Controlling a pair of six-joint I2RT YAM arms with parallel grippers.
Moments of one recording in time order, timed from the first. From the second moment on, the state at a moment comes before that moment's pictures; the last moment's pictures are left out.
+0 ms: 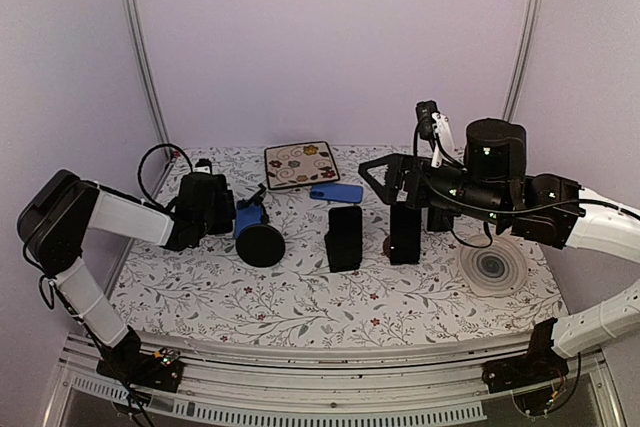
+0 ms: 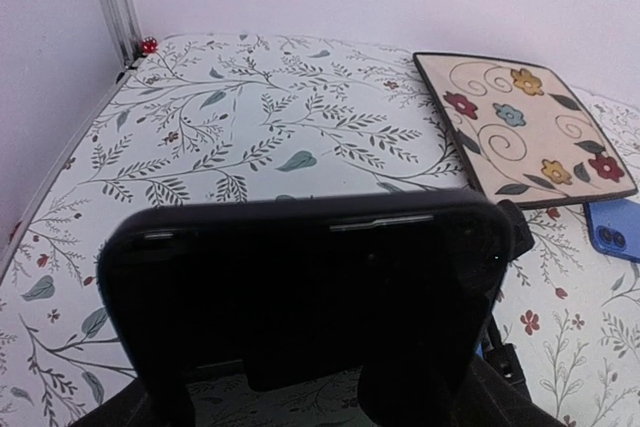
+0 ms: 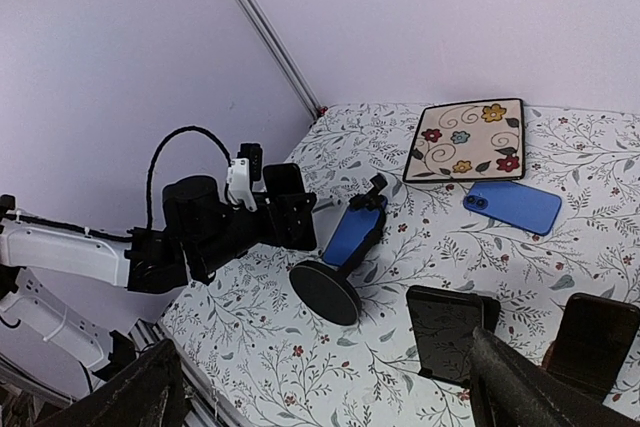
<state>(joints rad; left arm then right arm) -0.45 1.67 0.71 0.45 -0.52 -0.31 1.03 1.17 1.09 -0.17 0.23 0.55</state>
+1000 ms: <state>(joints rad) -0.45 1.67 0.67 0.49 -0.52 -0.29 1.03 1.18 1.09 -0.17 0.22 0.56</state>
